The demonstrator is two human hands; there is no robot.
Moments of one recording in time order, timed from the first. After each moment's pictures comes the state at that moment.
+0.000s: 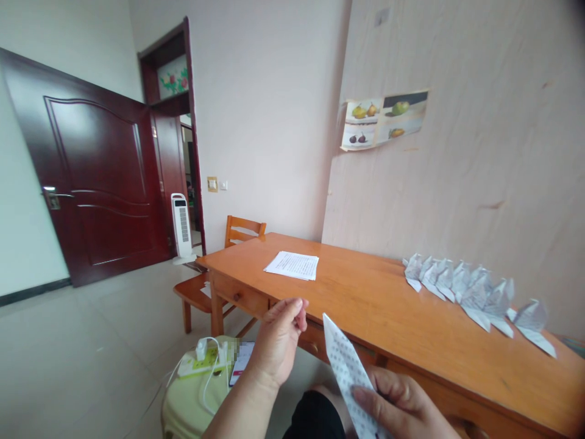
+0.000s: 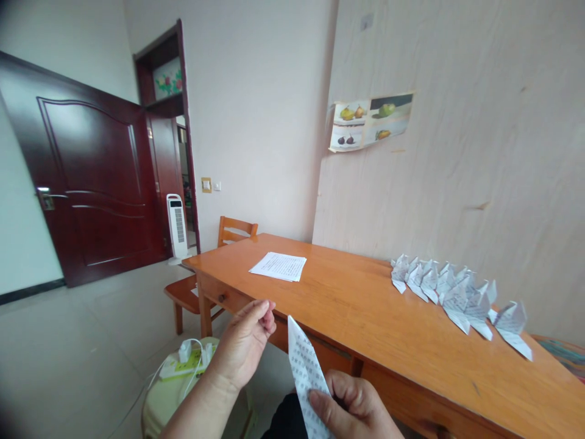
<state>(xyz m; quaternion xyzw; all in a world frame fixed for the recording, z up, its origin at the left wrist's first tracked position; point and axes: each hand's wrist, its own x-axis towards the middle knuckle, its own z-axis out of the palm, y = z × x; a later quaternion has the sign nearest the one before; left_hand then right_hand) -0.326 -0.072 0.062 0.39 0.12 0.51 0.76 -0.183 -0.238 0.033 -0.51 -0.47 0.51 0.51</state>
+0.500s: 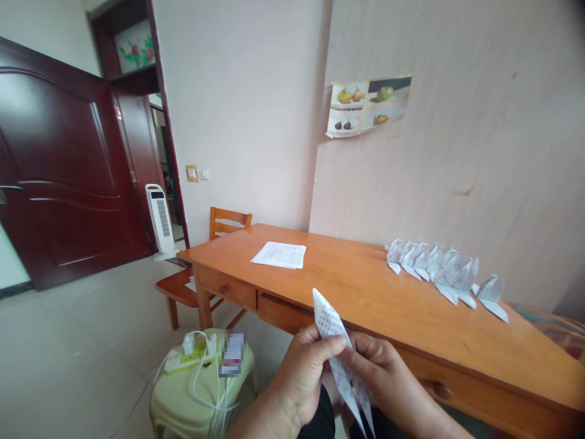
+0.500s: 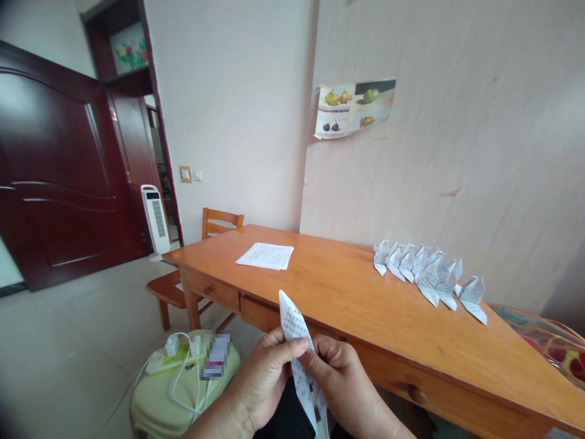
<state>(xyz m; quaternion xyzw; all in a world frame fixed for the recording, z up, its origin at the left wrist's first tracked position) -0.301 -0.137 0.035 0.41 0.10 0.29 0.86 -0.186 -0.226 0.042 -0.56 -0.46 0.39 0.57</state>
